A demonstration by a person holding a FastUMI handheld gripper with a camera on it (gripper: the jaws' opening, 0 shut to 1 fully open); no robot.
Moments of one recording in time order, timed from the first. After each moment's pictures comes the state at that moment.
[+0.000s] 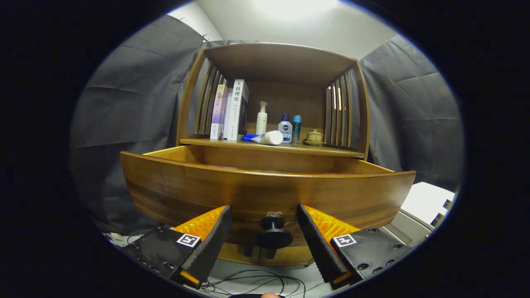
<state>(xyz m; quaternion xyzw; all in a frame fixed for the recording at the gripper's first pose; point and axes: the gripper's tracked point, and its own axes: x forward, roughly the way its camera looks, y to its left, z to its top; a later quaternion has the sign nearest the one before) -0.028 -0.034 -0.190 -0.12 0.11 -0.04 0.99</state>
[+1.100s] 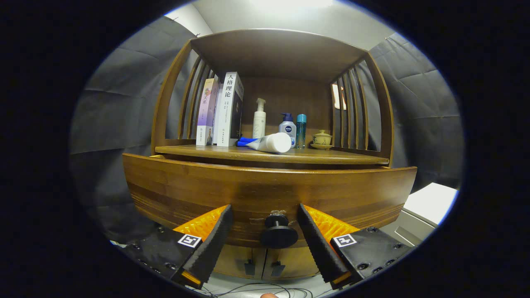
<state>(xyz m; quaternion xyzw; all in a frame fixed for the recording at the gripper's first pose) 0.076 -0.035 -0.196 -0.11 0.10 -0.04 0.99</state>
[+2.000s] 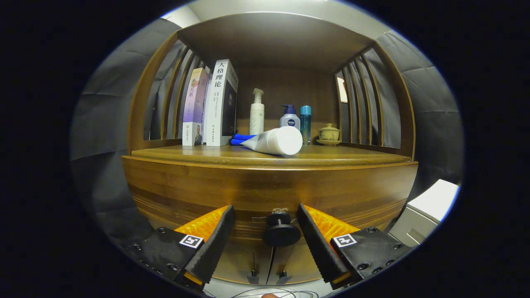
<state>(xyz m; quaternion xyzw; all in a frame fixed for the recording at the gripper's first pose) 0.142 -0.036 -0.203 -0.09 0.12 -0.05 0.99</state>
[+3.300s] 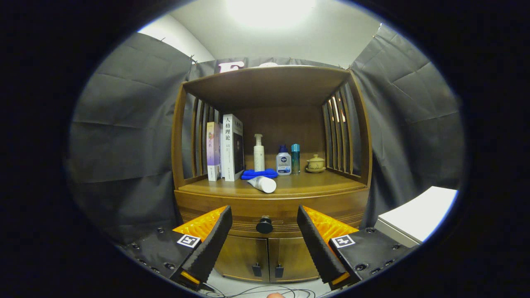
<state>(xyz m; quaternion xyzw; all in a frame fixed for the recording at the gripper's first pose) -0.004 -0.044 -0.080 -0.06 0.05 0.01 1.00</state>
